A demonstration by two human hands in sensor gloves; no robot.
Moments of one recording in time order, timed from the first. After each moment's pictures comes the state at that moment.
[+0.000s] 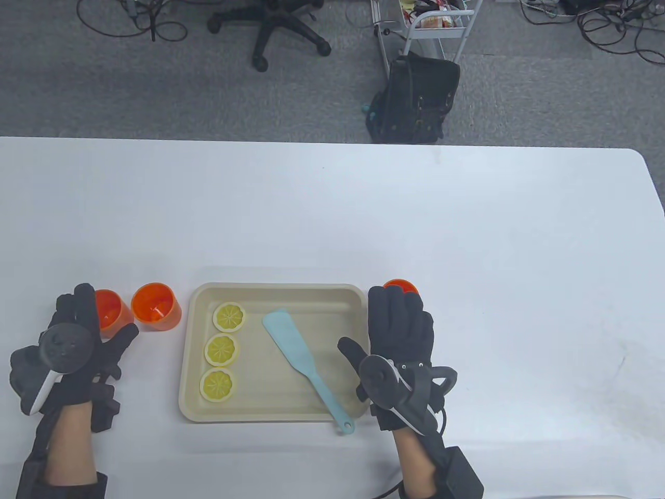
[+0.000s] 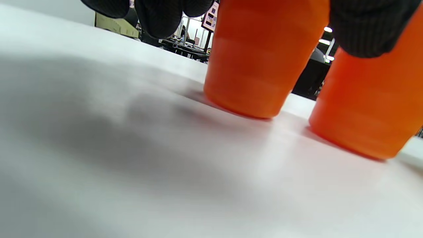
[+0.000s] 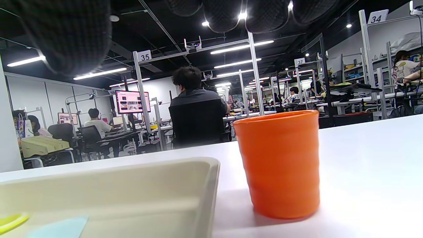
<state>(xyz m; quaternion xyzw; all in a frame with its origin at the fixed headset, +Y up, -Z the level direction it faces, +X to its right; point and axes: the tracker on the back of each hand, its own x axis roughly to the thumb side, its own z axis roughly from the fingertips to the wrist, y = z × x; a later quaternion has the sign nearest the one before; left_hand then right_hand) -0.398 -0.749 -0.100 -0.03 0.18 0.18 0.97 0.099 -0.674 -0.123 0.07 -0.11 0.99 0.08</state>
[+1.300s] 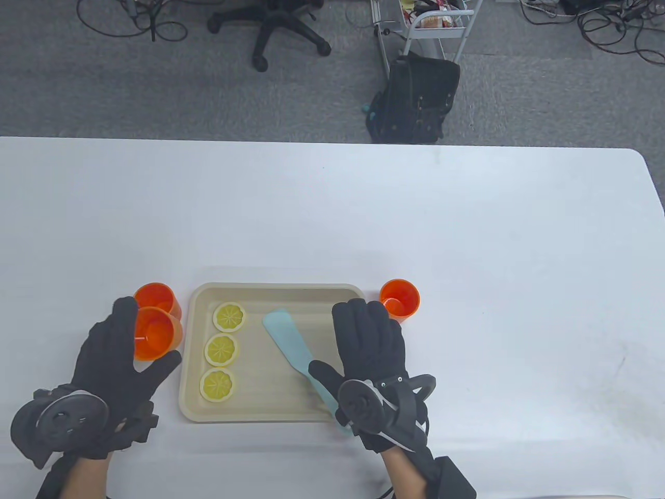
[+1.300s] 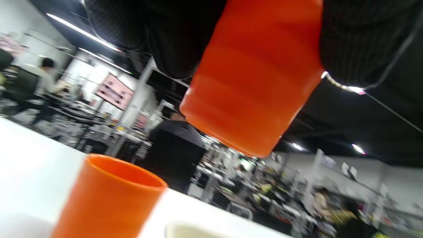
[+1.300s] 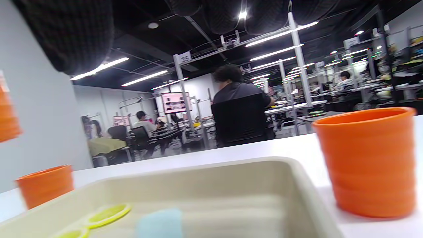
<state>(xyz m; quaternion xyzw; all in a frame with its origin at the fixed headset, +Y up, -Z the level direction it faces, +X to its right) -0.295 -0.658 -0.048 0.19 -0.06 0.22 0.95 0.067 -0.655 -0.094 0.18 -0.10 0.97 0.13</state>
